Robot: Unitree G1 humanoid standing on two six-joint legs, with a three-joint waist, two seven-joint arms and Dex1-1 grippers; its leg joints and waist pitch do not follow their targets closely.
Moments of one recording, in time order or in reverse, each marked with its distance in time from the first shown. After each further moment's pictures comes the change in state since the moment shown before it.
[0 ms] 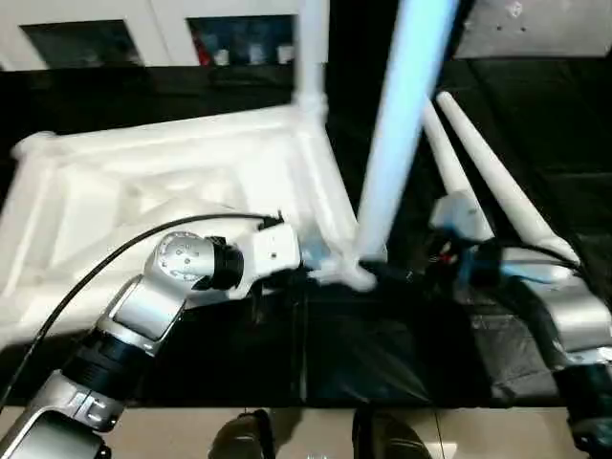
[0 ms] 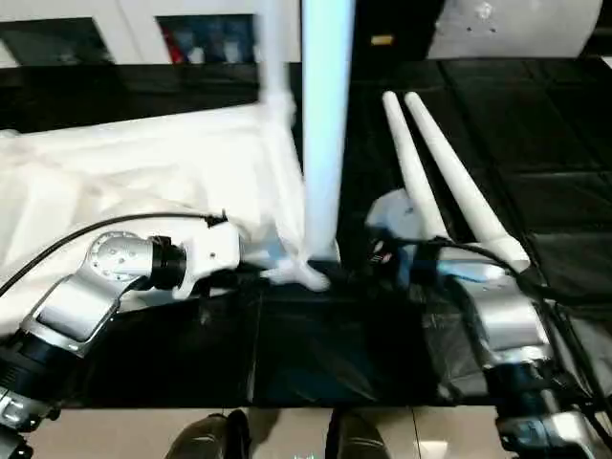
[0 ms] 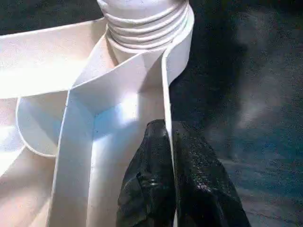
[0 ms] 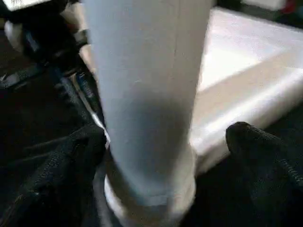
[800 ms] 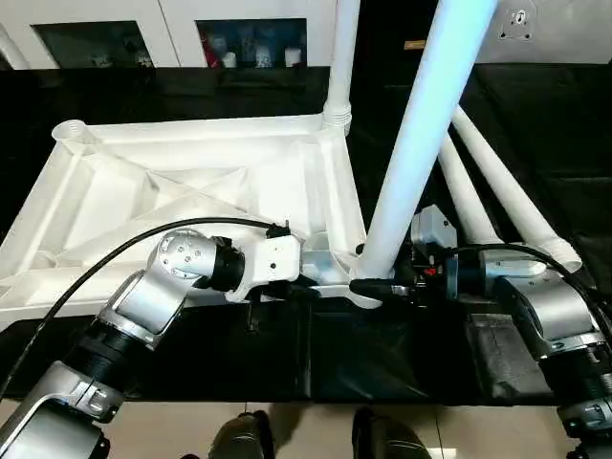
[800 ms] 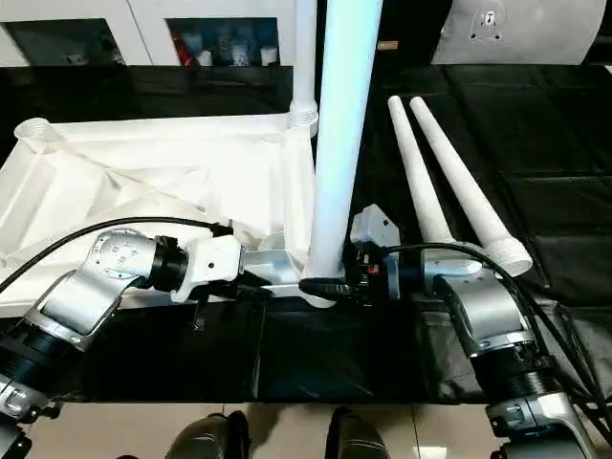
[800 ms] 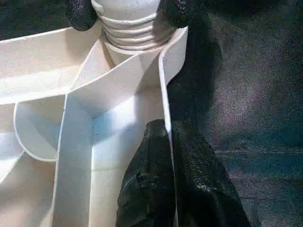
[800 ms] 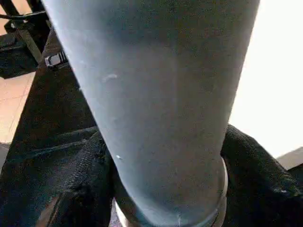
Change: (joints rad) left arm -0.034 0.012 -0.028 0.078 -0.013 -0.108 -0.068; right arm -0.051 -0.004 0.052 0.094 0.013 0.027 0.137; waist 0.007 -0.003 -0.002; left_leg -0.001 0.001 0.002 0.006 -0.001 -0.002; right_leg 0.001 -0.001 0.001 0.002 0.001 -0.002
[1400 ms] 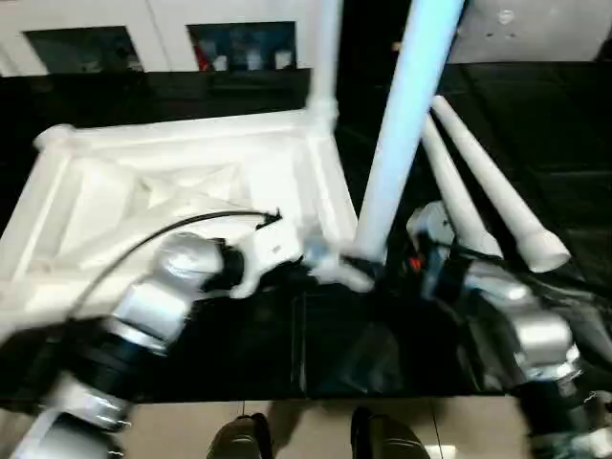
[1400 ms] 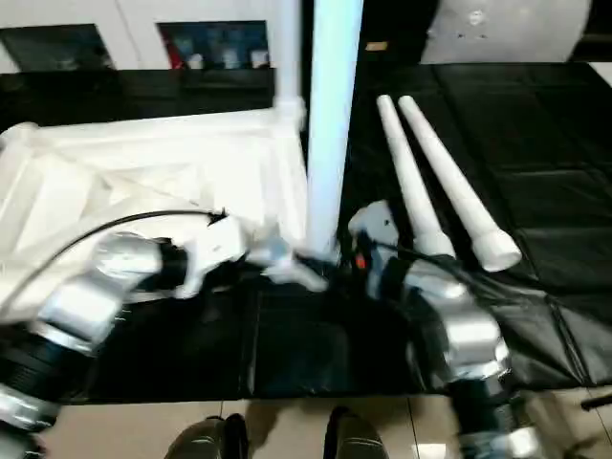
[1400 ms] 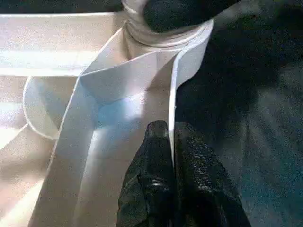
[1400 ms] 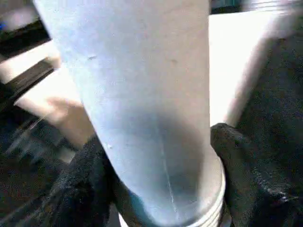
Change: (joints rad) left arm 0.044 -0.175 0.081 -0.130 0.045 0.402 0.273; right arm 0.127 0.287 -0.170 -0.131 0.010 0.142 -0.528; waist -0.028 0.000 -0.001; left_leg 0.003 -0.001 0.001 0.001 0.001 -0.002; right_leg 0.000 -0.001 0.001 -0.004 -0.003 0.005
